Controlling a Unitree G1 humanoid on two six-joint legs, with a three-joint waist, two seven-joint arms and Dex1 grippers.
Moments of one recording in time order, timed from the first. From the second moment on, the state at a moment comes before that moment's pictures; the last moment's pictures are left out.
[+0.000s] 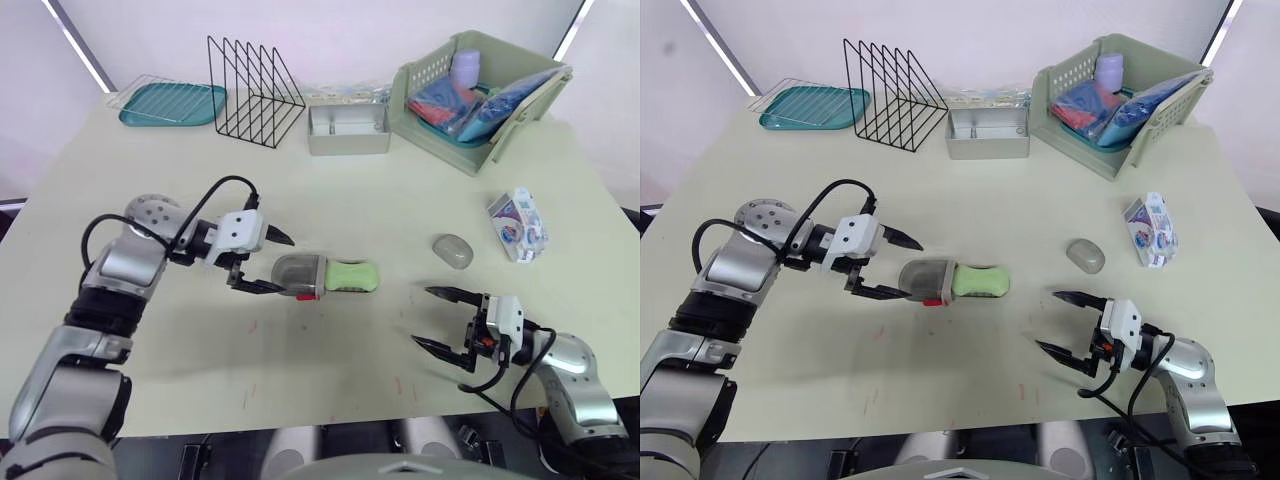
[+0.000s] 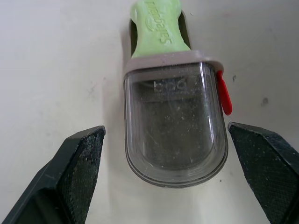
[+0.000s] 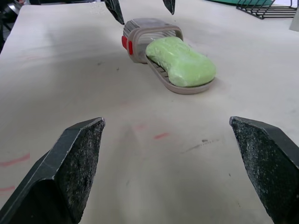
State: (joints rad) left arm -0.65 0.85 -0.24 0.30 -0.15 -0.03 -1.54; right arm 0.08 -0.47 0.00 0.00 0.36 -0.24 1.18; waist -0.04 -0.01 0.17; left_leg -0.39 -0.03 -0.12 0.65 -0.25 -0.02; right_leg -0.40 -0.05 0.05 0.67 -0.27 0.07
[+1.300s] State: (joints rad) left arm -0.72 0.75 -0.32 0.46 -0.04 -0.09 -1.54; right arm 0.11 -0.48 0.03 -0.05 0.36 -0.20 1.13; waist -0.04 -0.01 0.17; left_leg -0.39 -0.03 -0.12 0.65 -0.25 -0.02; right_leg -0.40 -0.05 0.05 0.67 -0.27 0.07
